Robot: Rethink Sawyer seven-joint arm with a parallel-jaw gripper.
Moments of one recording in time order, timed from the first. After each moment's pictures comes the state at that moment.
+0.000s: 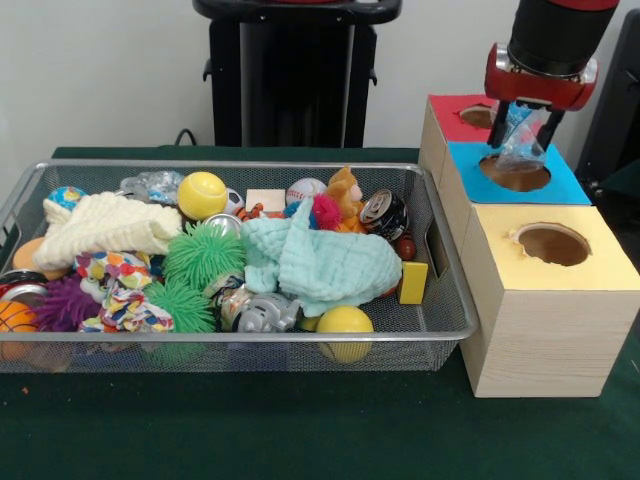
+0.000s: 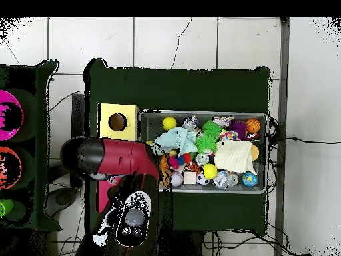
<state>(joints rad) 0.22 -0.60 -0.21 1.59 0.25 0.82 1.84</state>
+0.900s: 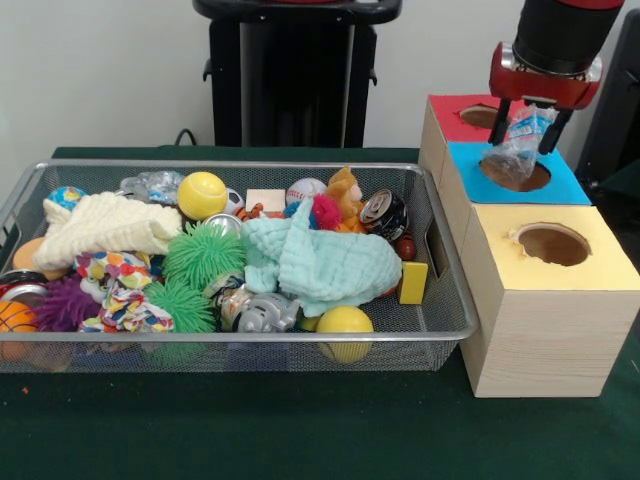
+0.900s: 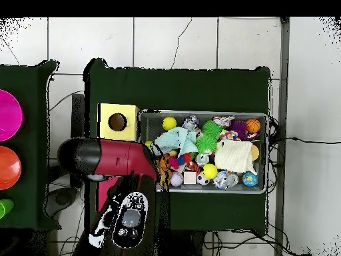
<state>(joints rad) 0.23 -0.60 -0.21 1.59 0.25 0.82 1.84</state>
